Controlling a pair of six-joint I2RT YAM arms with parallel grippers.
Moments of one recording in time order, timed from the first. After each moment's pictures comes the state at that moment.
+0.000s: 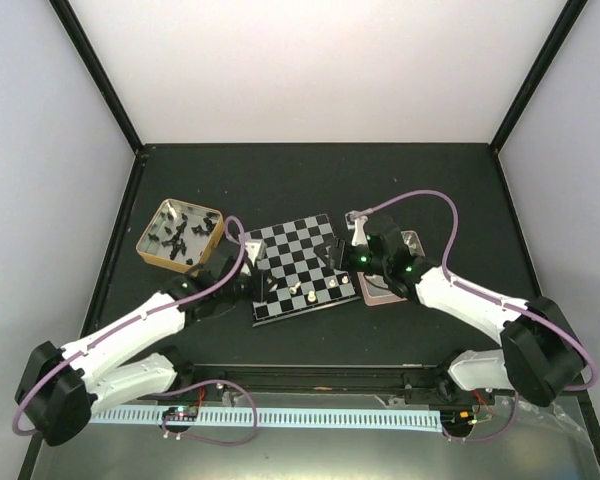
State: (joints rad) left arm -0.63 1.02 0.60 -0.31 0.20 -0.56; right arm 0.67 1.32 0.73 0.07 -0.31 0.73
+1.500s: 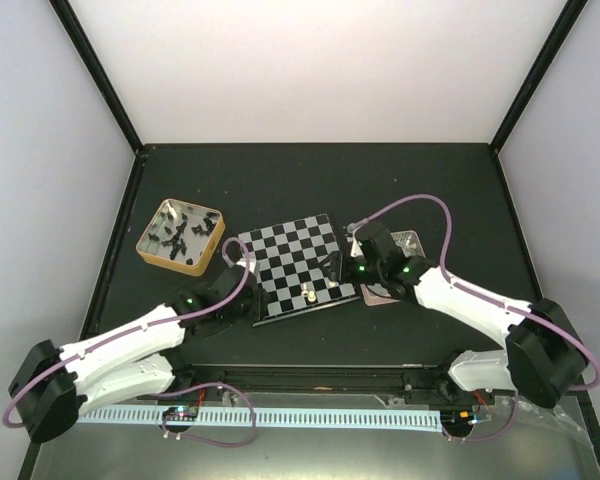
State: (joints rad) left arm -0.83 0.97 0.47 -0.44 -0.13 -0.69; right arm 0.70 1.27 0.71 -0.16 -0.23 0.73
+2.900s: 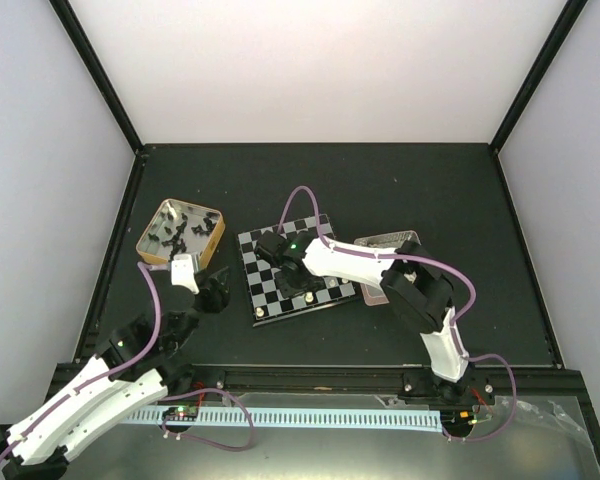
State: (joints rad) left arm -0.81 0.32 0.48 -0.60 -0.48 -0.66; right arm 1.02 2.04 1.53 -0.91 0.13 0.60
